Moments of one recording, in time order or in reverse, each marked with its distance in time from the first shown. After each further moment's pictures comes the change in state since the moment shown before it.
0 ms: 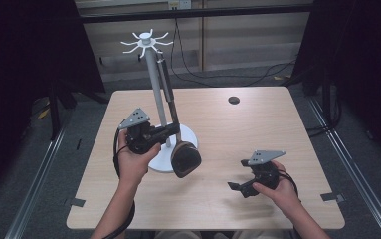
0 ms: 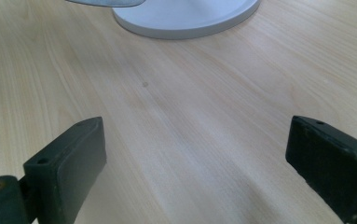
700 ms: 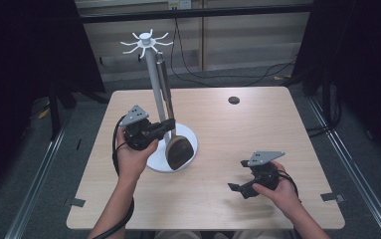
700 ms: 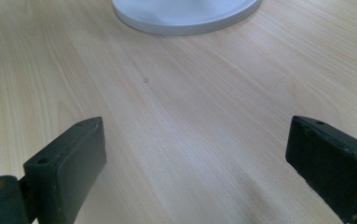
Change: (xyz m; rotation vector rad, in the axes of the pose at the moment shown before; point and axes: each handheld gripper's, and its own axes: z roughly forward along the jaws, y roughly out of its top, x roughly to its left) left arm 0.014 0.002 0.002 0.008 0.076 0.033; right arm 0.001 -0.001 0.000 0.014 -0.003 -0.015
